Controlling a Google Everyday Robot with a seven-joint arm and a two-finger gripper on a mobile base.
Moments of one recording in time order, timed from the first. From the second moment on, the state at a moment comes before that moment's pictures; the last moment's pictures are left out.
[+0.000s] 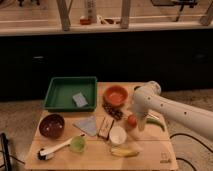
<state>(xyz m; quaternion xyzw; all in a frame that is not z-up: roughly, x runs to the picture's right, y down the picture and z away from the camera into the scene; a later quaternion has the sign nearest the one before) 0.181 0.182 0.820 -0.30 -0.09 -0.17 0.93</state>
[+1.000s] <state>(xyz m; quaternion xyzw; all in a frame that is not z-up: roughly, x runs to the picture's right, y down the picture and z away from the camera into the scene) 0.179 0.183 0.825 -0.30 -0.09 -0.19 0.93</state>
